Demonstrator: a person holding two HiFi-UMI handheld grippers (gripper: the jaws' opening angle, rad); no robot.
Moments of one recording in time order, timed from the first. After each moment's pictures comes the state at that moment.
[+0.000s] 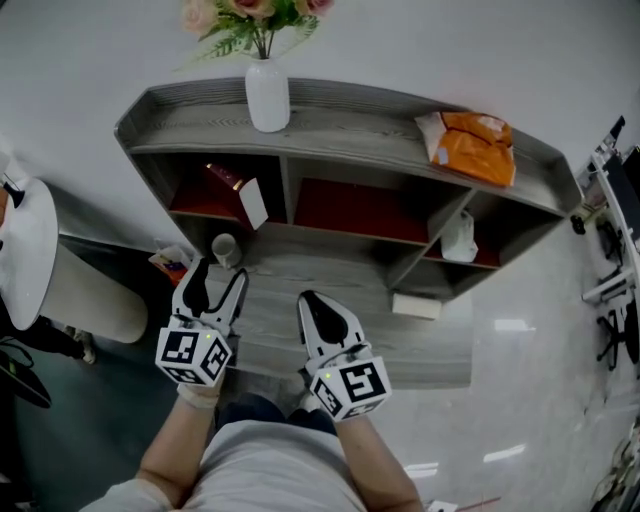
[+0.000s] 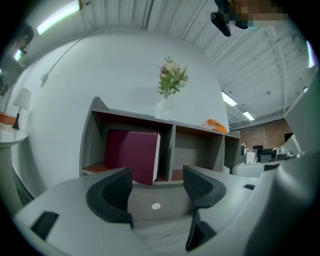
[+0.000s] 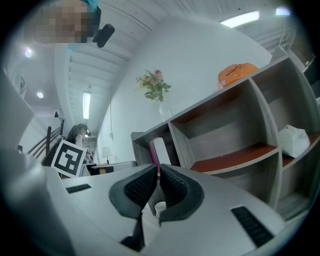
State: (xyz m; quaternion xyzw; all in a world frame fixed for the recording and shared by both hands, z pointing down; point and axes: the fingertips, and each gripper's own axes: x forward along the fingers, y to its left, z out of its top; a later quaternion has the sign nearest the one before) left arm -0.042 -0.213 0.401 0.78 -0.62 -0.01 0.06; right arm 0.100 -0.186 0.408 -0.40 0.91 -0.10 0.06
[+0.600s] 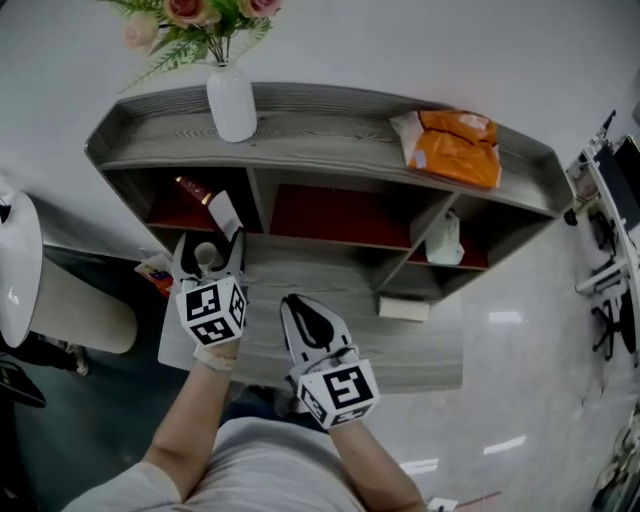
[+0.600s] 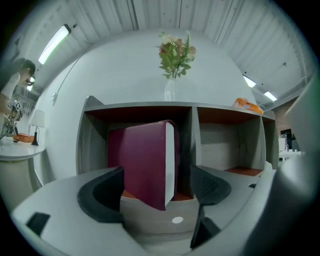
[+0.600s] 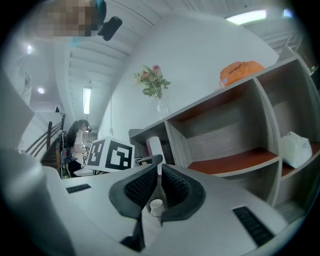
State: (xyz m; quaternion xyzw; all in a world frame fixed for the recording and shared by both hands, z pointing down) left arm -0.038 -0.318 0.406 0.69 -0.72 0.02 0.03; right arm 0.108 -0.205 0.405 -0.40 0.91 -0.10 0.03
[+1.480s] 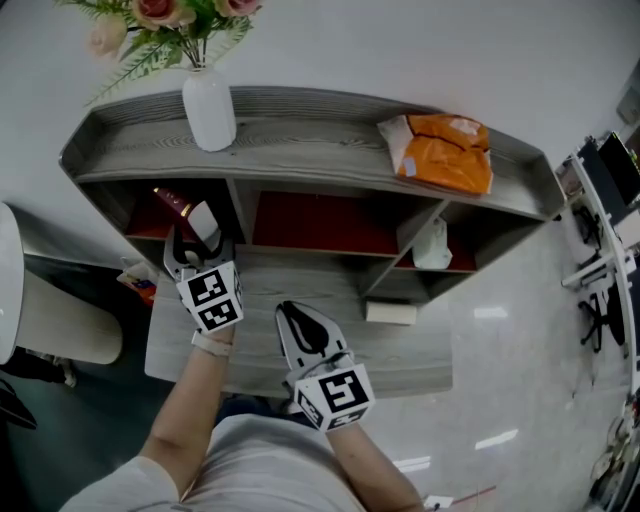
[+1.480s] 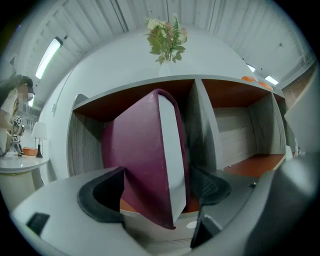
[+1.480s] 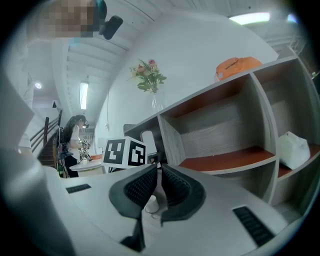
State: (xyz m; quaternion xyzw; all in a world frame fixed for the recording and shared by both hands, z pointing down) left arm -0.042 -0.371 0.420 0.66 -0.75 0.05 -0.01; right arm 0.119 -0.224 0.424 -0.41 0.91 -0.10 0.01
